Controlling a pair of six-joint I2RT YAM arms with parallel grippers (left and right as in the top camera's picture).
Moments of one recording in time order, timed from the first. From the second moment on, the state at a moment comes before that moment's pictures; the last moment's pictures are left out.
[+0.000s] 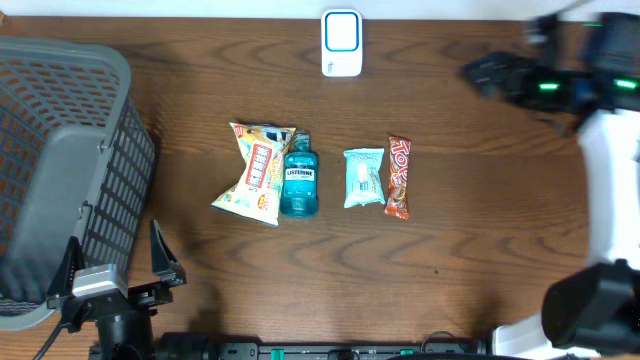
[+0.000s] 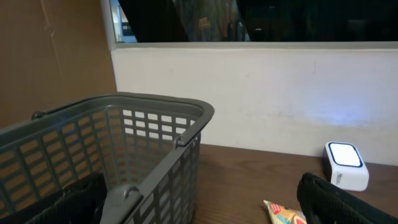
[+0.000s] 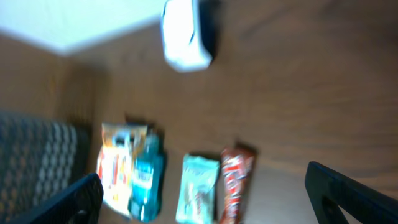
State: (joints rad) left arm -0.02 0.00 0.64 -0.56 -0.23 0.02; right arm -0.11 1.71 1.62 -0.87 -0.65 0.12
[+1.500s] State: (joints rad) left arm -0.02 0.00 0.64 -0.56 -0.23 0.02; right arm 0.44 2.22 1.60 -0.90 0.44 0.65
